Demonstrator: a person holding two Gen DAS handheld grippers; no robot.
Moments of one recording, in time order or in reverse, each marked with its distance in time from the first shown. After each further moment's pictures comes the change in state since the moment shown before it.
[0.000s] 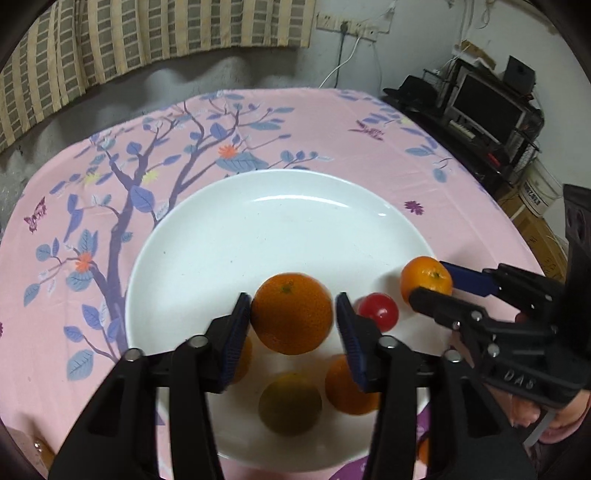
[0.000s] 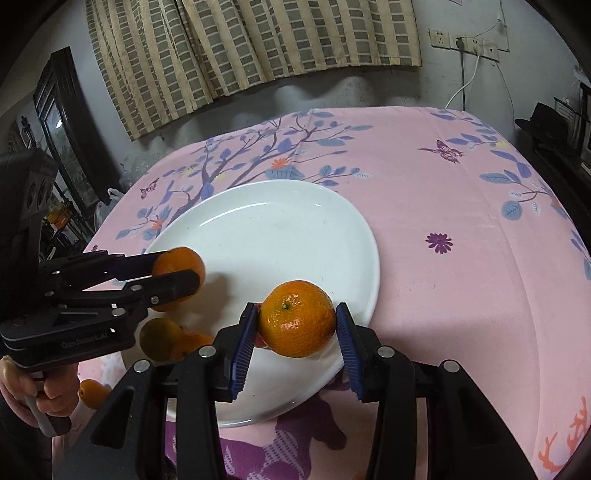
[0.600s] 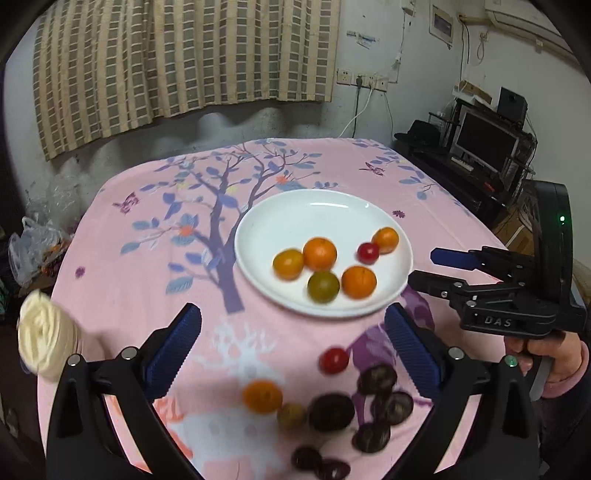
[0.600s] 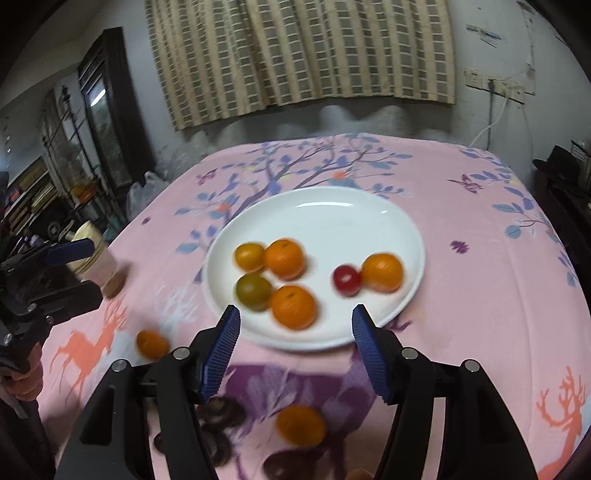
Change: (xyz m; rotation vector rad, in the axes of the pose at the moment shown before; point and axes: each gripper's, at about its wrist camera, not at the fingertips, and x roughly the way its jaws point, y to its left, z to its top) left arm -0.160 0.021 -0.115 -0.040 -0.206 0.089; right arm -0.079 0.069 -0.045 -0.158 -0.060 0.054
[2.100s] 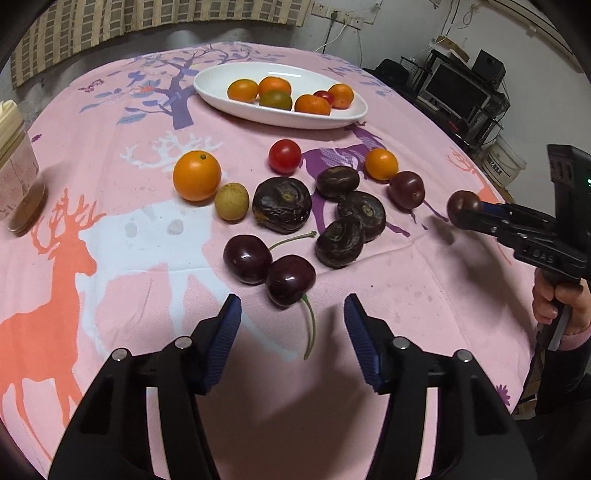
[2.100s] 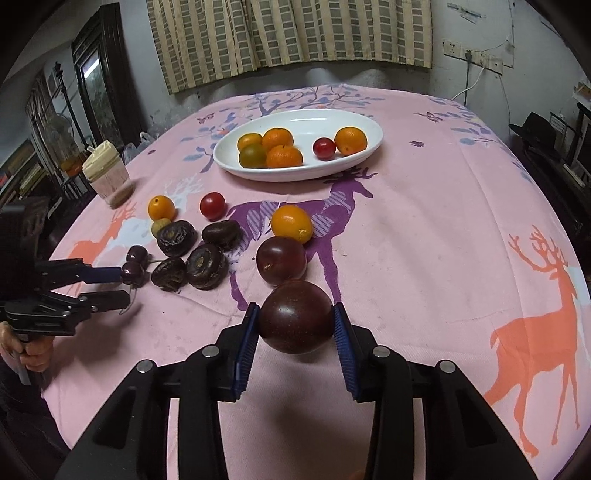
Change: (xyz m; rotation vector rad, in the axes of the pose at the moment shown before) left arm 0.011 -0.015 -0.144 -0.031 0.259 -0.191; right arm -0.070 0.001 -0.131 0.028 0.106 -0.067
